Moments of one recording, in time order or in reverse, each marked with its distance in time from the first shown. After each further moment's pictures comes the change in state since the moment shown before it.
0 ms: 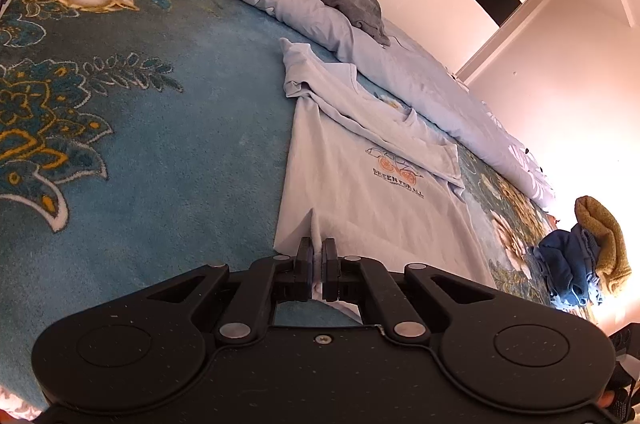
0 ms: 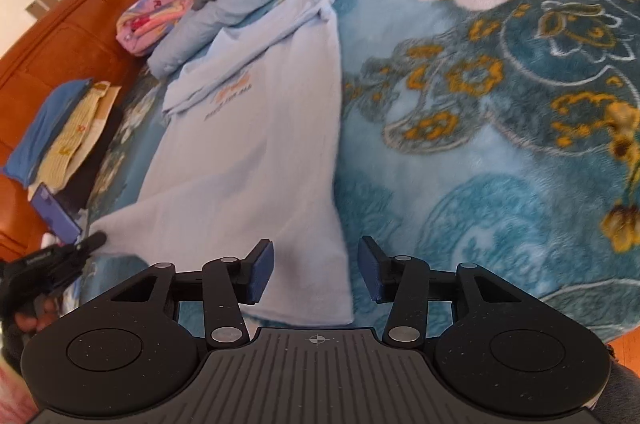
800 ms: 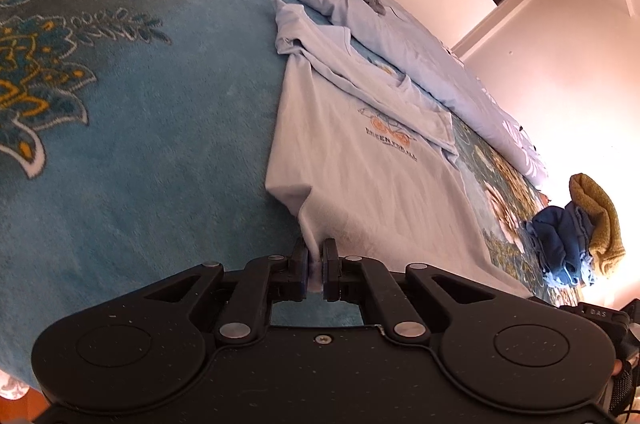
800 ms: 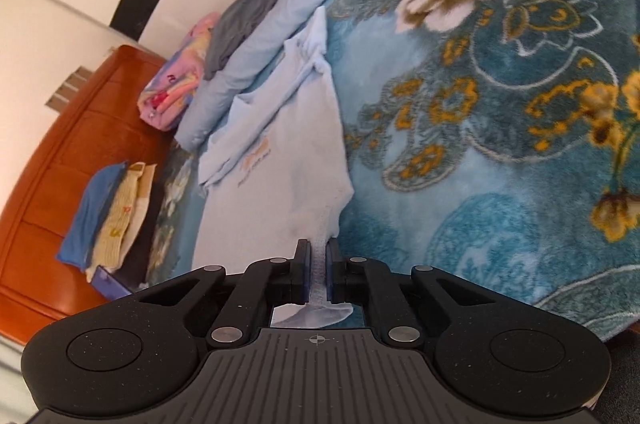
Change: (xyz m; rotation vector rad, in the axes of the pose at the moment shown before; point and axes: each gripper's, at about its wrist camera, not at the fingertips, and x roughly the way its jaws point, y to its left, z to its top) left arm 0.013 -0.003 -0.020 -0.012 0.100 -0.042; right arm -0.026 -0.037 0.015 0.241 -0.120 0.152
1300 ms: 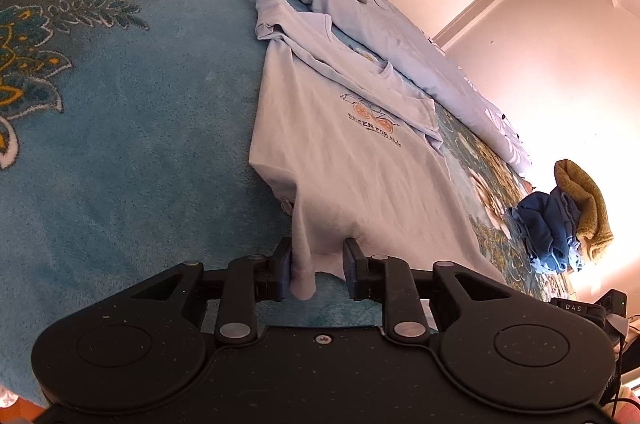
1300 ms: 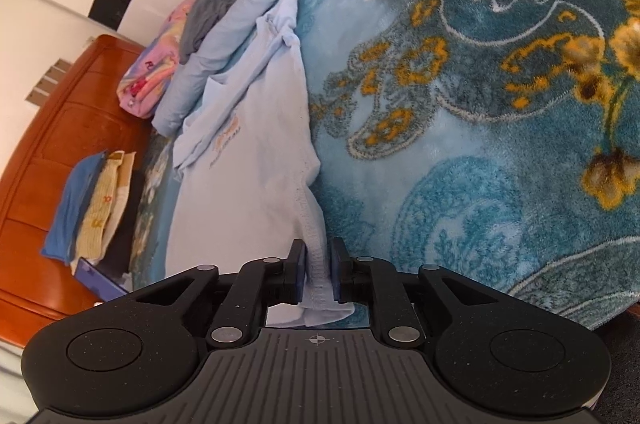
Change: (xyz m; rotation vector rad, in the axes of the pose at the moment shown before) left arm 0.009 0.002 -0.004 0.014 0.015 -0.040; right arm 0.016 -0.017 -0.008 0.029 0.056 -0.039
